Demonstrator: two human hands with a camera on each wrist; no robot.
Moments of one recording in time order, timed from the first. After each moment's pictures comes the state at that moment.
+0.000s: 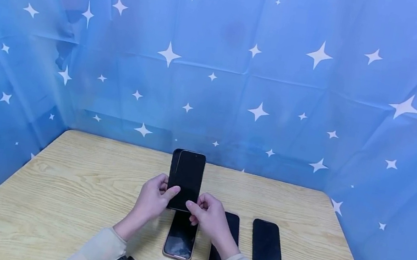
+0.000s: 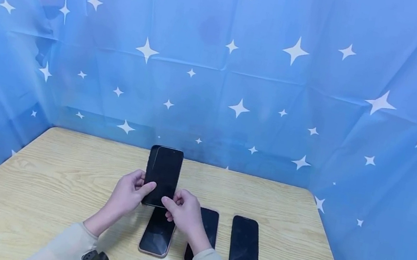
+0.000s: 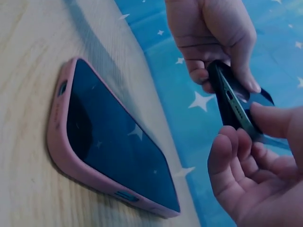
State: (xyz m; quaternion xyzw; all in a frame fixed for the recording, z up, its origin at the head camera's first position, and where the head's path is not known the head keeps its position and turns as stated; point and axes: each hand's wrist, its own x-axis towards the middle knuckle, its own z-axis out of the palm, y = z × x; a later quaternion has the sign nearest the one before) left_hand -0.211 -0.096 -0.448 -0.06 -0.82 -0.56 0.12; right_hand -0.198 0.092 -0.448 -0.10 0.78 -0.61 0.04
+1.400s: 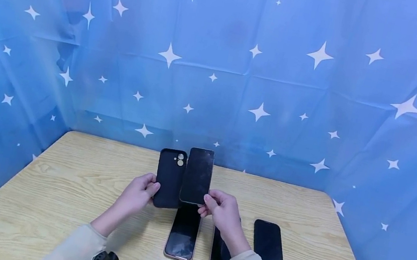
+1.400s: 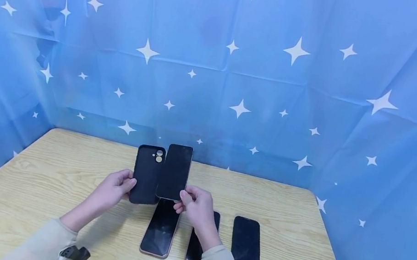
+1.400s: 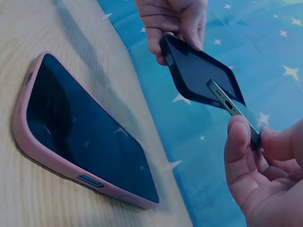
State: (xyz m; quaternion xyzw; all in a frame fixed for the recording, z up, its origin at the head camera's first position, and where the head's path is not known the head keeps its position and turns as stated) left_hand -0.211 -0.138 -0.436 -0.04 -0.80 -0.60 -0.01; right_hand -0.208 0.109 -0.437 -0.05 0.76 -0.65 0.02
